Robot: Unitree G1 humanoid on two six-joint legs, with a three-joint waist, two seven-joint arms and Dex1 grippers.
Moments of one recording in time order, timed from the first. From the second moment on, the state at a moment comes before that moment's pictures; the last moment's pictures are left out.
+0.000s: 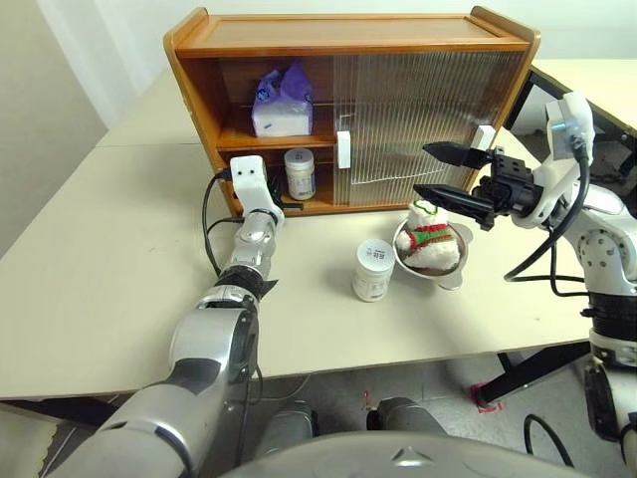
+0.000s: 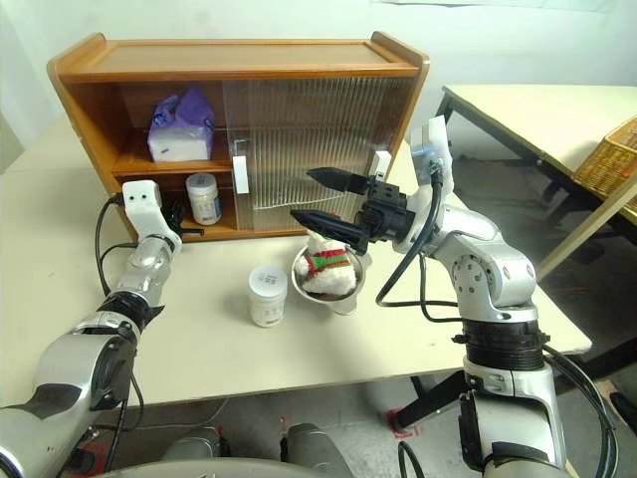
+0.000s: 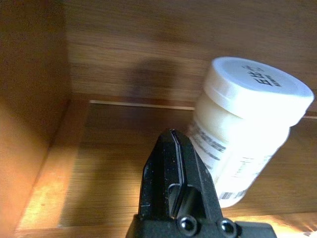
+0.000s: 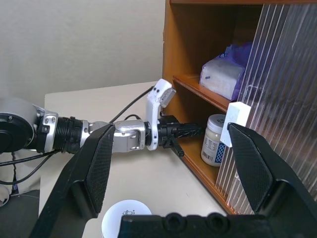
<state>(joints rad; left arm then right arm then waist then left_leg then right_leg) -0.83 0.16 0.18 1.20 -0.07 -0.32 -0.07 -0.52 -0.60 -0.11 -0.08 0.71 0.50 1.09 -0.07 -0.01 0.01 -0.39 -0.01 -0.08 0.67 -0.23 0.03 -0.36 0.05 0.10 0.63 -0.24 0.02</state>
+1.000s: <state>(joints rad) -0.89 0.13 0.18 1.28 -0.04 -0.30 -0.11 -0.43 -0.65 -0.18 -0.19 0.75 0.53 1.02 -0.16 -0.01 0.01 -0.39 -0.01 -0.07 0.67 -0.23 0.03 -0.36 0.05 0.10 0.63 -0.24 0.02</state>
